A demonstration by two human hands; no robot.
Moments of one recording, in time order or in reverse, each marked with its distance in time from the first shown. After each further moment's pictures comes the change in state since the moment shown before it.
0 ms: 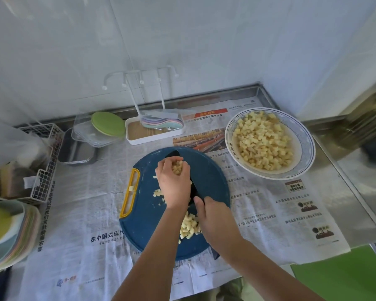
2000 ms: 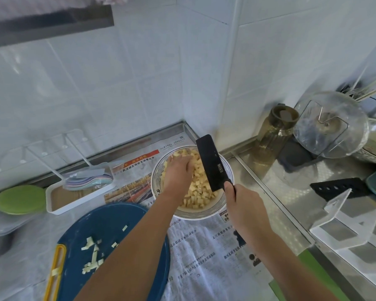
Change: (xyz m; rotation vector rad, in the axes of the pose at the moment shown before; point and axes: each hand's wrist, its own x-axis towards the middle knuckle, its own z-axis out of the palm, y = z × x) left_hand 0.012 0.105 0.191 0.398 -0.575 0.637; right_hand 0.018 0.137 -0.175 0.125 0.439 0.355
